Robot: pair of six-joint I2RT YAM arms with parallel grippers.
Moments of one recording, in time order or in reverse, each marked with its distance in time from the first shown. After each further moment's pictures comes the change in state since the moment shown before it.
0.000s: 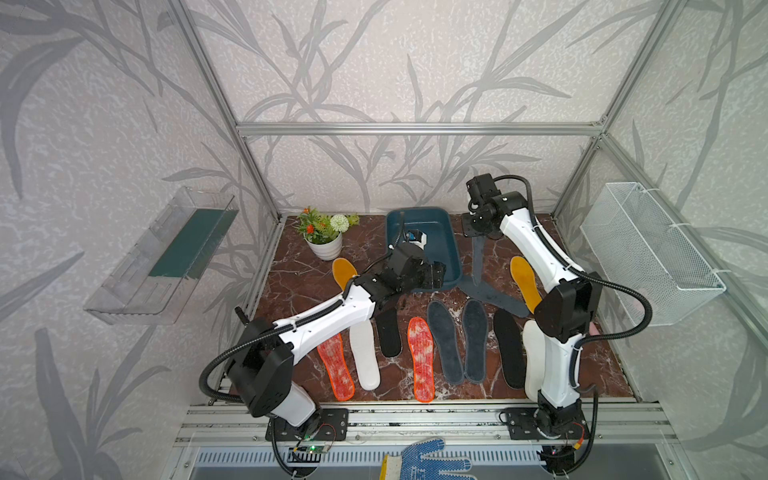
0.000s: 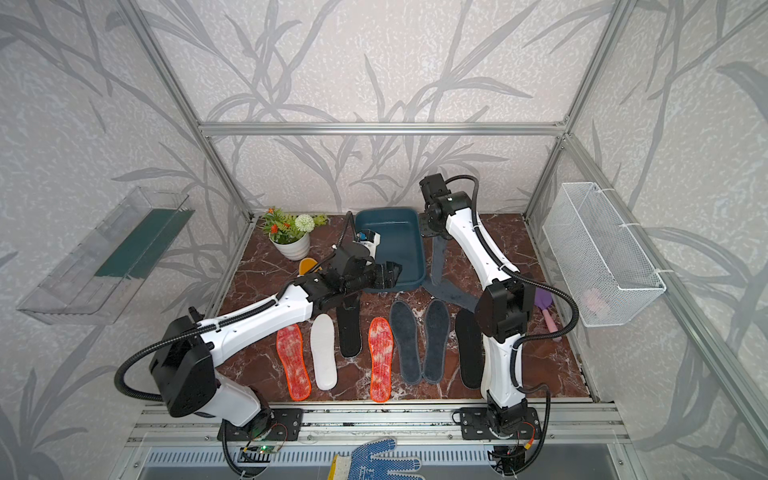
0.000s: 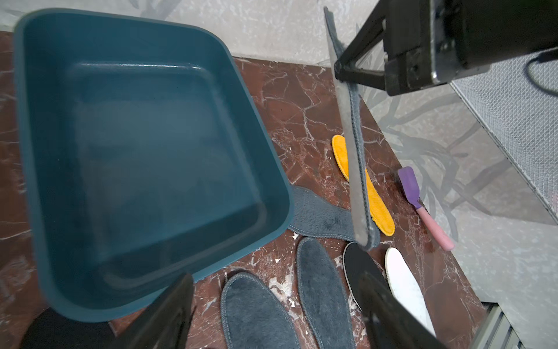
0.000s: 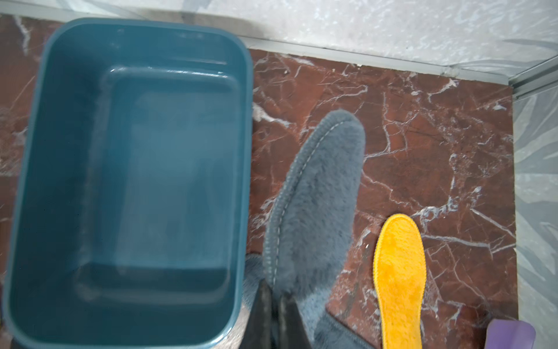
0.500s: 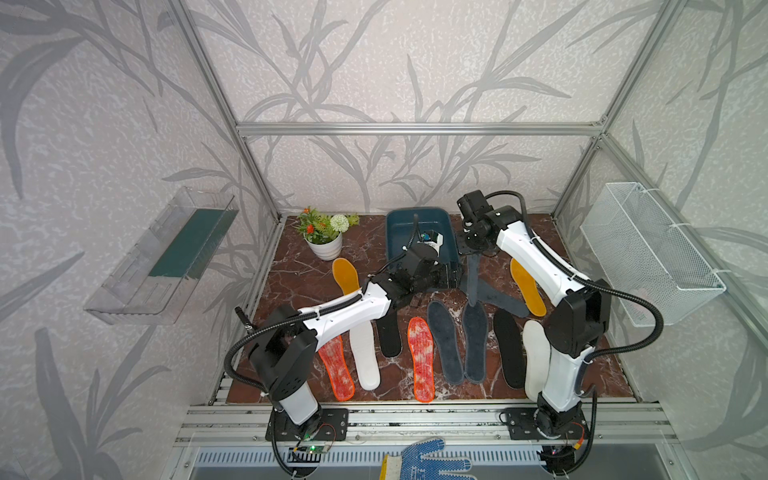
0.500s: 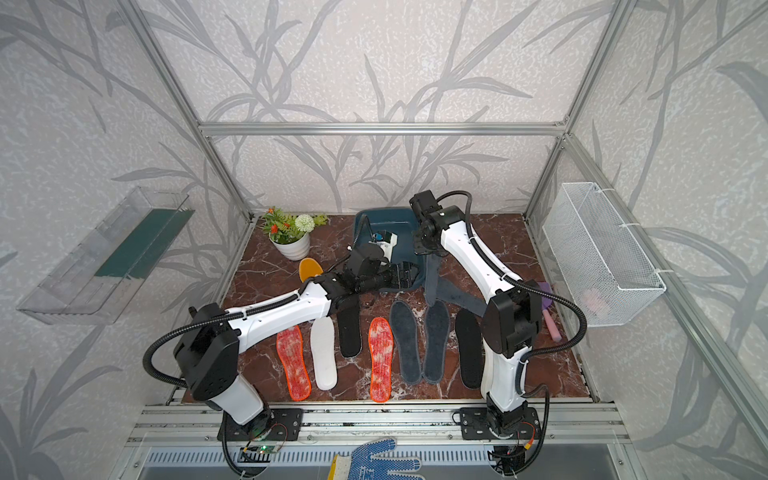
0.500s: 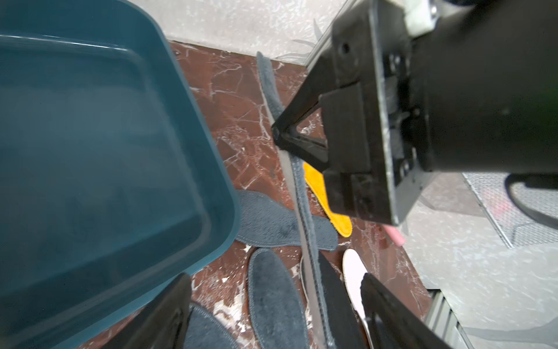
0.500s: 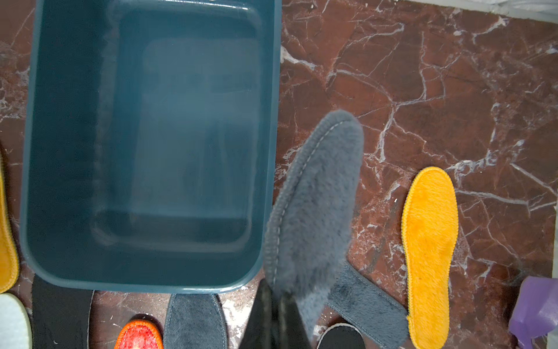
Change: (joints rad) left arm -0.040 0.109 0.031 0.176 0.131 -0.079; right arm 0.061 -0.126 -0.231 0.032 -0.013 0.080
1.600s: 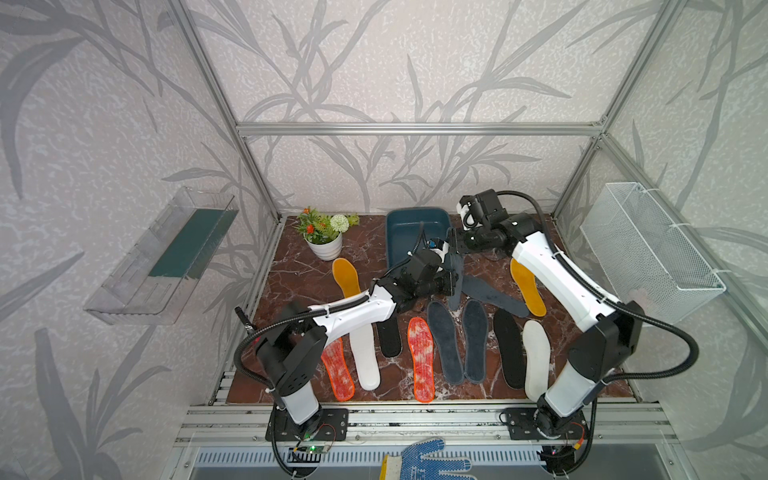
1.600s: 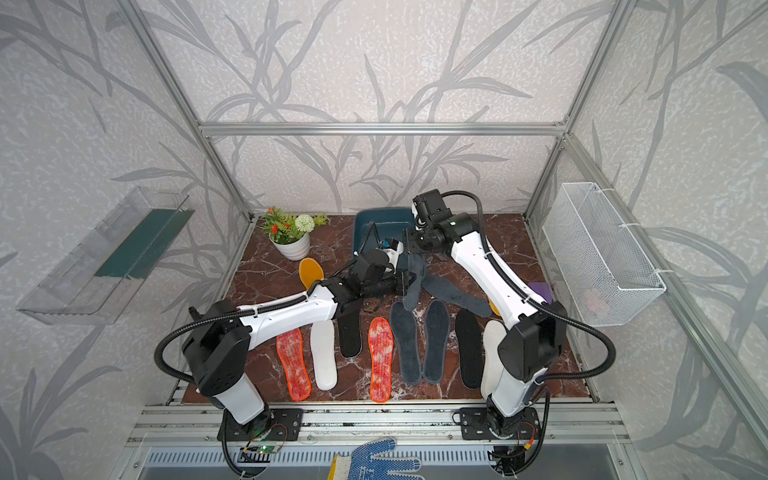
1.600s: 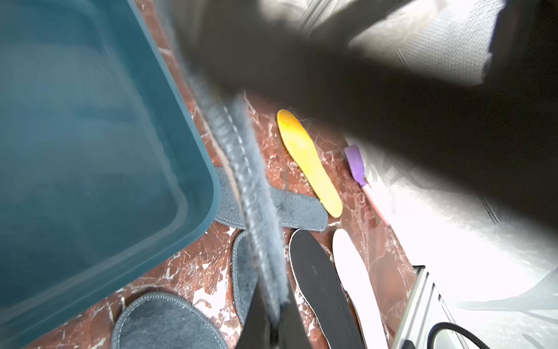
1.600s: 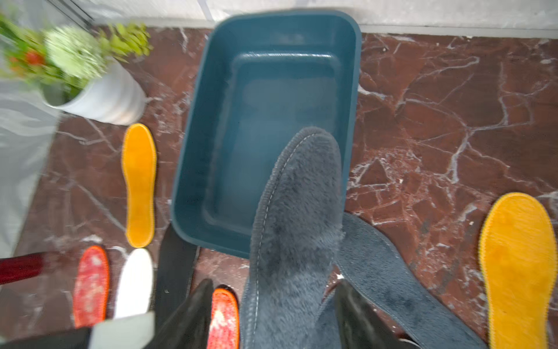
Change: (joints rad) left arm -0.013 0.001 -0.056 0.035 0.063 0.002; right arm 0.016 -0.238 -0.150 0.162 -0.240 0.054
